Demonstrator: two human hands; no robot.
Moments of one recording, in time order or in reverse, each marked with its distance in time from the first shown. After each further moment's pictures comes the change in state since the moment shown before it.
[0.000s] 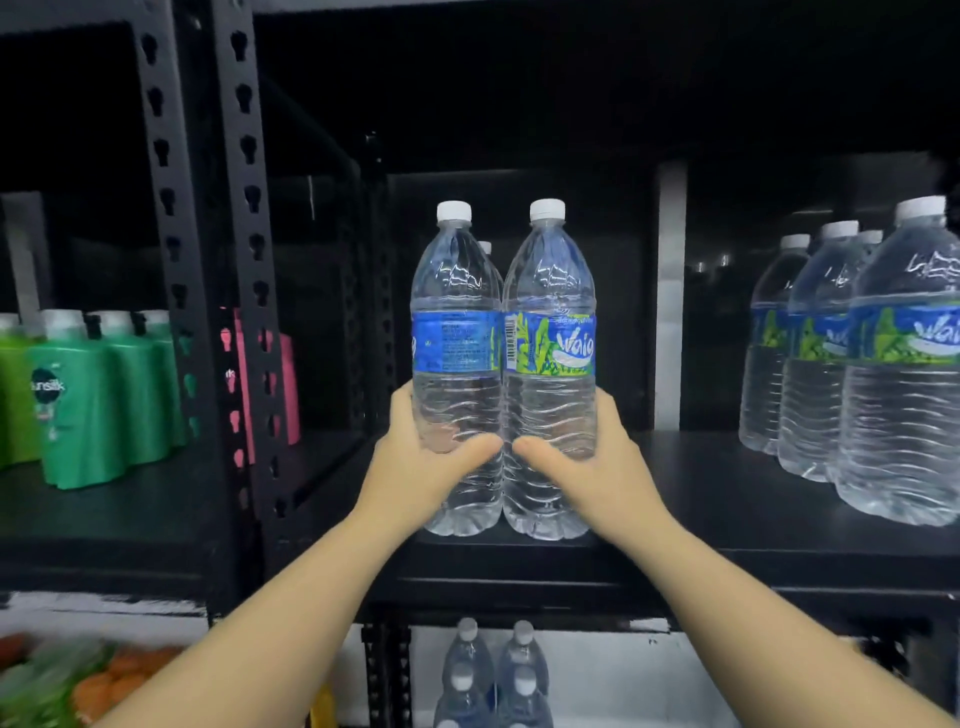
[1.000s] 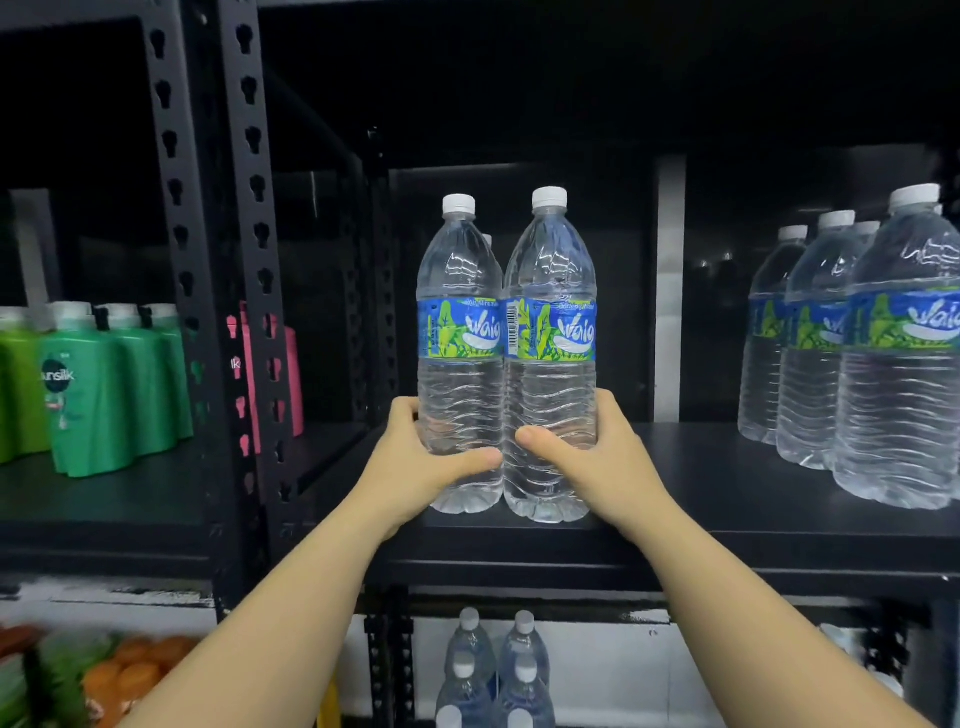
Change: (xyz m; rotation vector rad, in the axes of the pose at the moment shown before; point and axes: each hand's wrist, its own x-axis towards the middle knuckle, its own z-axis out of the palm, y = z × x) left_hand -0.001 -0.016 -0.005 -0.016 -0.110 -0.123; right_hand -0.005 0.005 -0.004 0.008 -0.017 0.067
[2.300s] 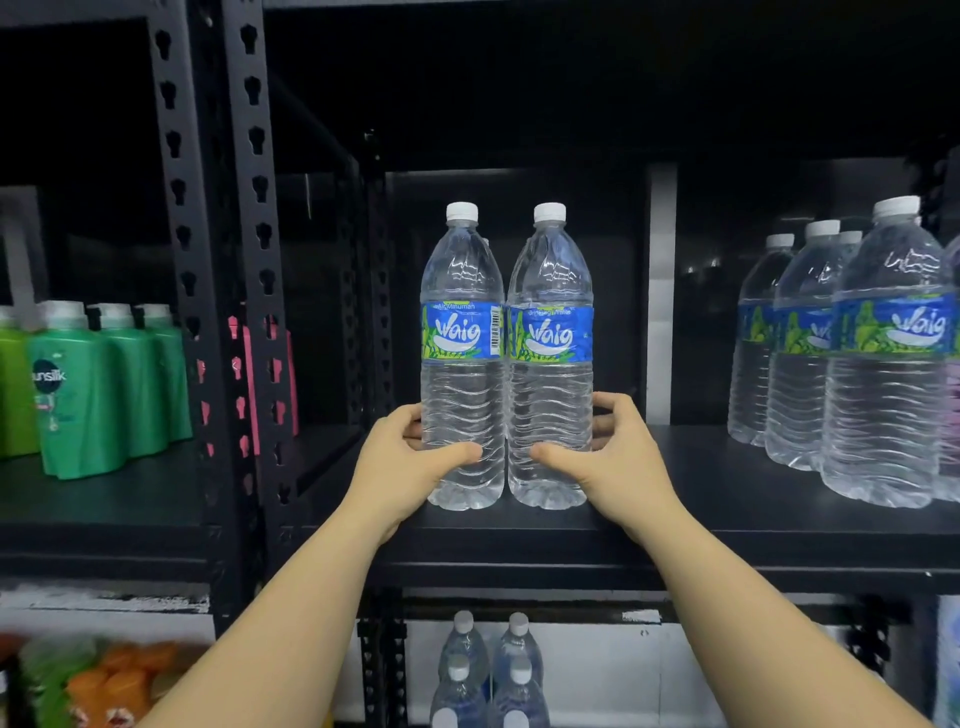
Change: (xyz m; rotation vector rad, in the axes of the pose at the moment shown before) left_hand 0.004 -0.004 -0.003 -0.037 0.098 0.028; right_hand 0.007 0.012 -0.005 -0.084 0.124 0.037
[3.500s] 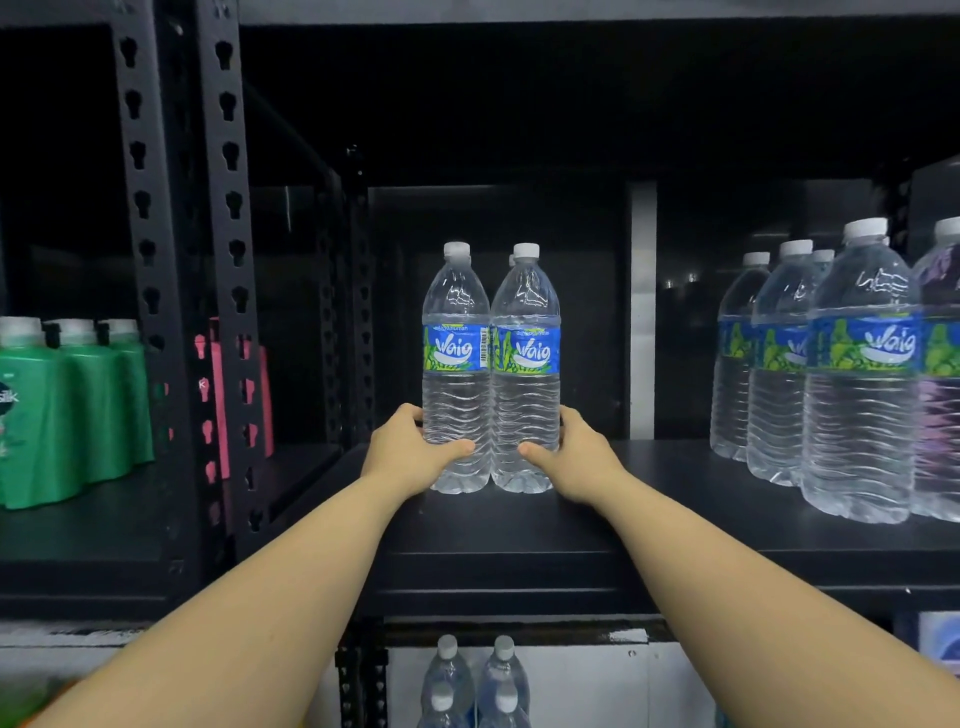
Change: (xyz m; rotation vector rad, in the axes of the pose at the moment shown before) left_hand 0.068 -0.012 0.028 0.335 -0.010 -0.058; right_hand 0.065 0.016 0.018 -0.315 -0.175 0.078
